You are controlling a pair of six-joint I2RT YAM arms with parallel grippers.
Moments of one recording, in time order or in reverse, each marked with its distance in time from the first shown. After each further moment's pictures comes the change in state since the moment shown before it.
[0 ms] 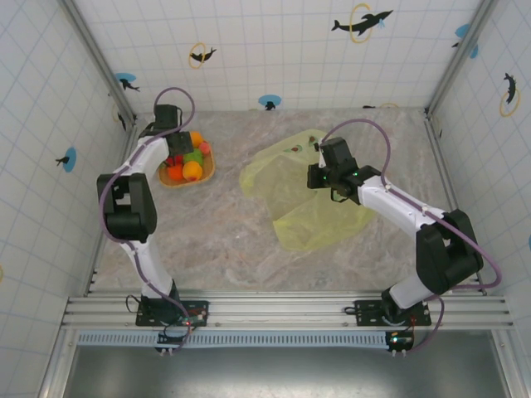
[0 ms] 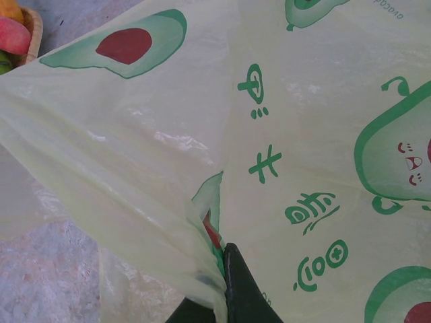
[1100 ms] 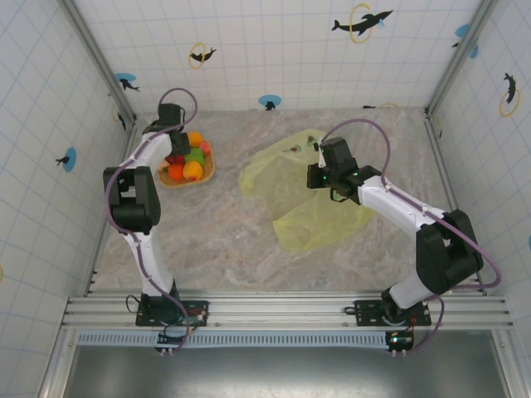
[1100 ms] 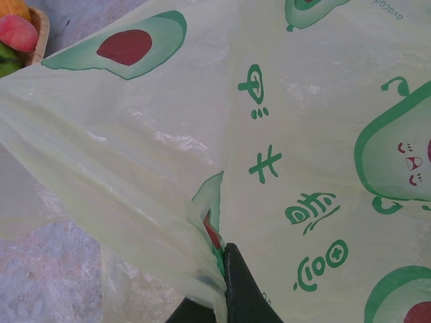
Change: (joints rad) left arm 0.000 0.093 0.086 -0.056 -0.027 0.021; right arm -0.001 0.000 0.000 0.006 -0.012 -0.007
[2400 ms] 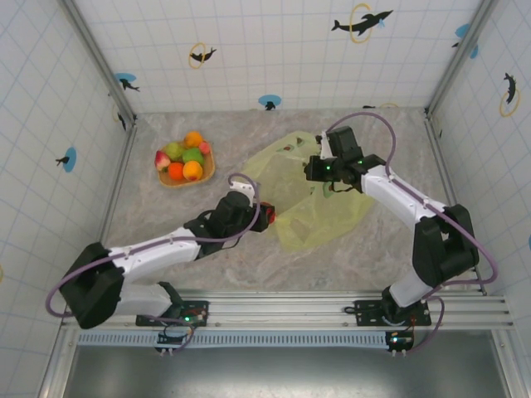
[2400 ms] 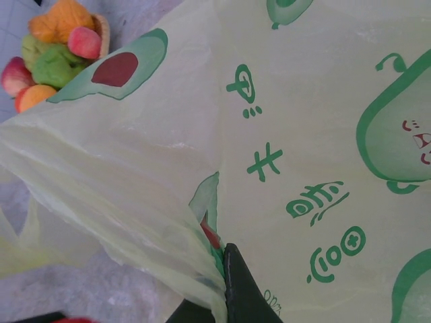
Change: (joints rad) left arm -0.818 -0.756 -0.991 0.644 0.152 -0.370; right arm -0.071 0.039 0.103 -0.082 -0.272 0.106
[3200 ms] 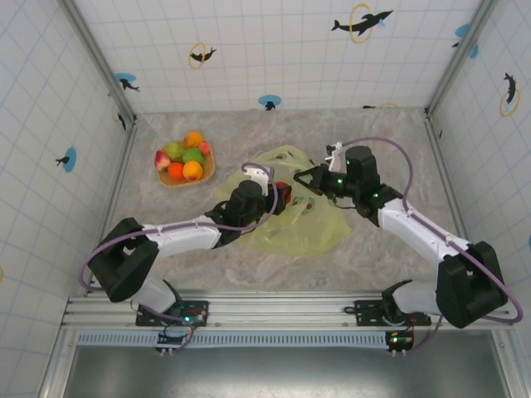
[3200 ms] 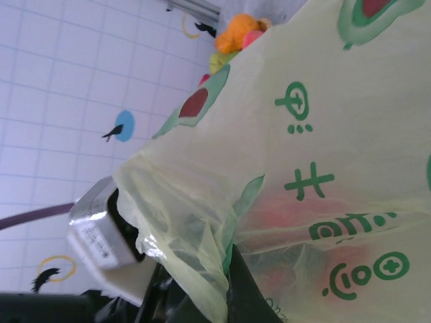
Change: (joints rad) left arm 0.000 0.220 0.089 0.351 -0.005 0.021; right arm 0.023 -0.287 -0.379 0.513 -0.314 0.541
